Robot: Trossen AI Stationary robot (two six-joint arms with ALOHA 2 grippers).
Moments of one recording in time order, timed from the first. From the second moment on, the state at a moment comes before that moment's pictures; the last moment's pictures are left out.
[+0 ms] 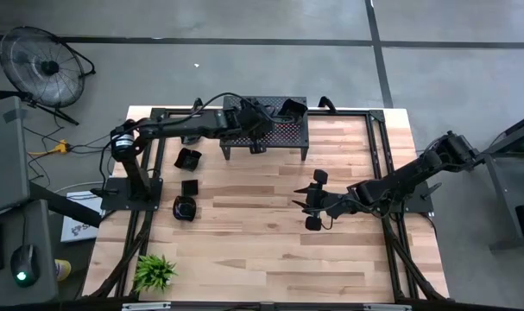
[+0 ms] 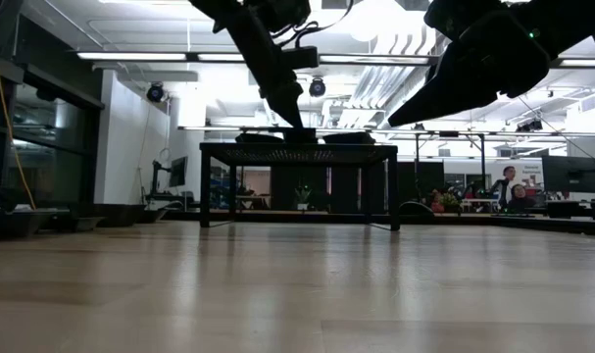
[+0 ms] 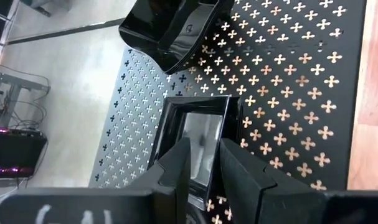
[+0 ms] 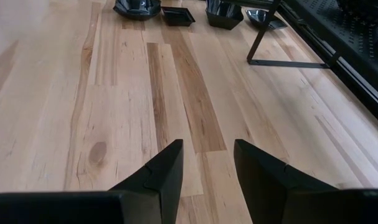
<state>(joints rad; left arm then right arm) 0.30 1.77 1.51 -0.52 -0.41 0.39 0.37 1.34 0.59 0.18 0.57 0.16</state>
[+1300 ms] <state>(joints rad) 0.32 1.78 1.61 -0.58 -0.37 0.41 0.37 1.34 0.59 0.16 0.56 0.20</state>
